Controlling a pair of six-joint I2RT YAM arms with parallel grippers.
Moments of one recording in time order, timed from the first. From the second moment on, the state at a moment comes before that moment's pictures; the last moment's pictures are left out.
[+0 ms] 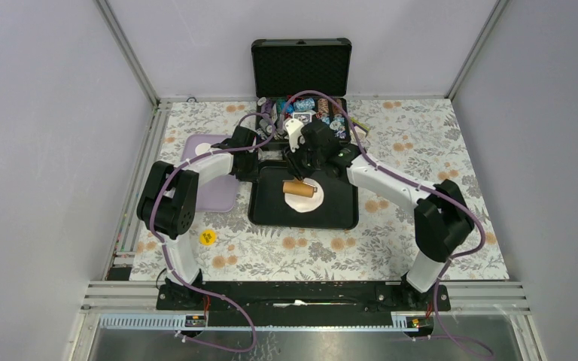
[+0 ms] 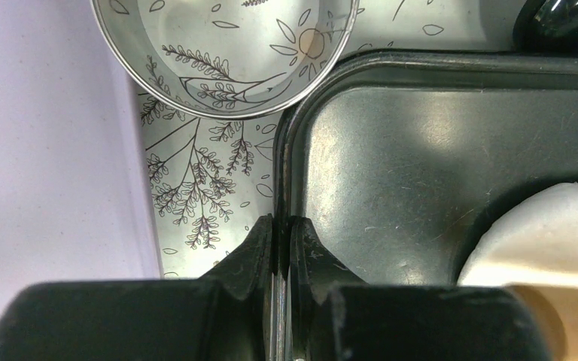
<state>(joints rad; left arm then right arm) -0.35 1.87 1.19 -0.39 0.01 -0.37 0.72 1.71 1.35 -0.33 -0.15 -0.06</state>
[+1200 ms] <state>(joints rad) -0.35 1.87 1.19 -0.39 0.01 -0.37 0.82 1.69 1.16 -0.19 -0.18 0.01</state>
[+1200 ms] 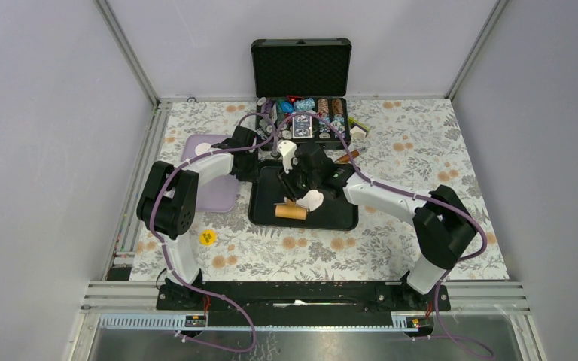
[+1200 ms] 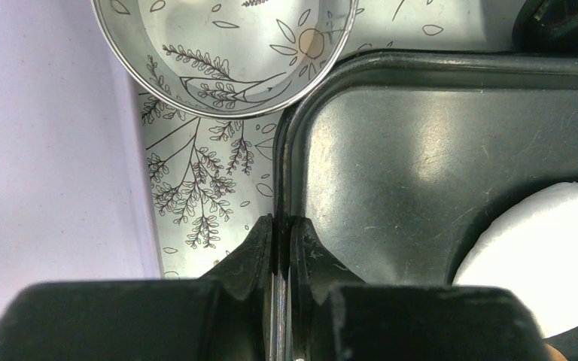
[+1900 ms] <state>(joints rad) -0.36 1.87 1.19 -0.39 -0.01 -0.37 0.44 1.61 1.10 -0.12 -0.36 0.39</state>
